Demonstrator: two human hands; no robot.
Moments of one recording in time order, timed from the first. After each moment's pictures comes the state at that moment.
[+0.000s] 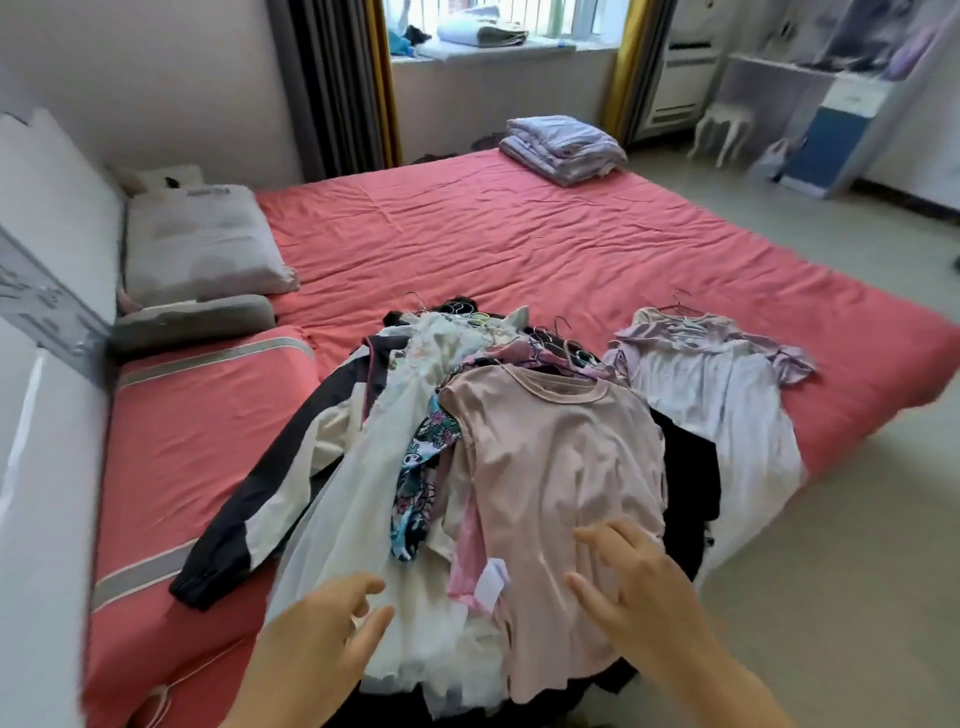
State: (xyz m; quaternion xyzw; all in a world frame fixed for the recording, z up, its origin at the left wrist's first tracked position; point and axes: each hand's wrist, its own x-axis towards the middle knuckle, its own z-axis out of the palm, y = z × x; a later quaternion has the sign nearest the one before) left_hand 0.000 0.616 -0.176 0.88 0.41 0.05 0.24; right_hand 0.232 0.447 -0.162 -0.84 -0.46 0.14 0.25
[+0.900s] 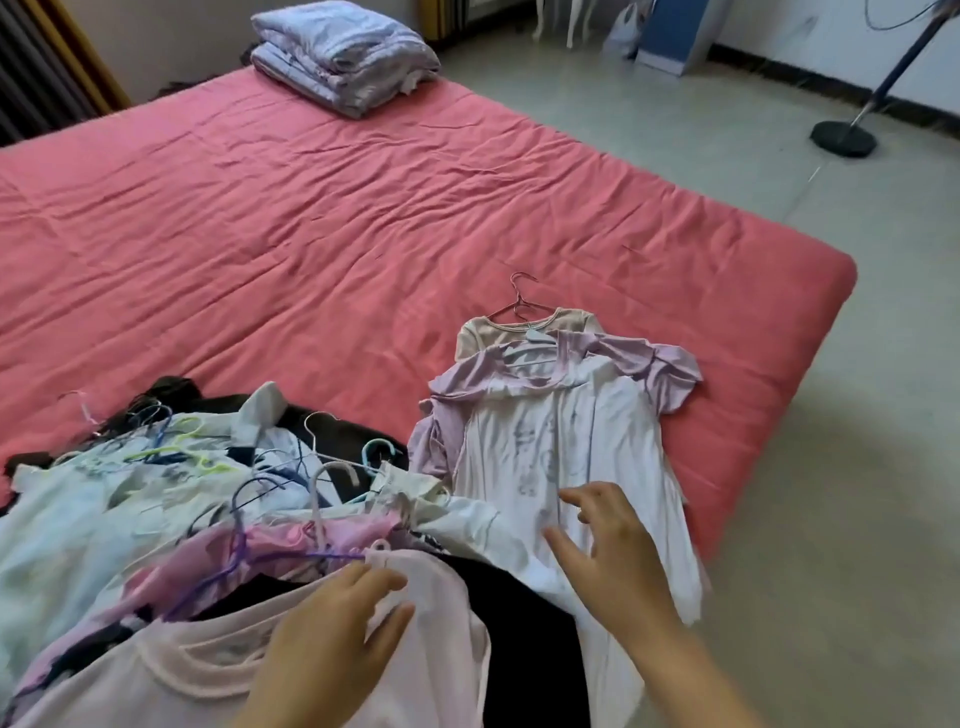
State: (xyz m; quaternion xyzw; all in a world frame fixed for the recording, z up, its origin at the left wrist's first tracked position) left_hand 0.583 0.703 -0.263 0.93 0.25 -0.06 0.25; right_hand 0.752 0.512 -0.282 -0.91 -0.25 0.11 0.31
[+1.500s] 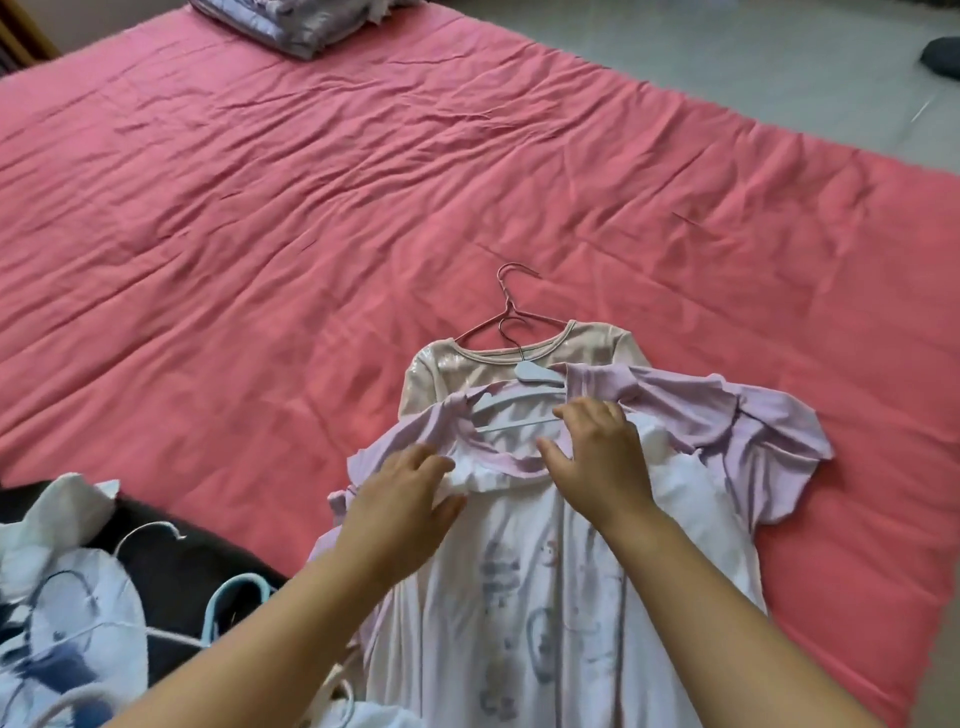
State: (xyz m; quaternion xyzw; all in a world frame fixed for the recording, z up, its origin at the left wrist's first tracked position) left_hand 0.927 0.771 -0.462 0.96 0.20 -0.10 0.18; right_hand 1.064 0.619 -0.488 -0.93 -0.30 0.04 0.23
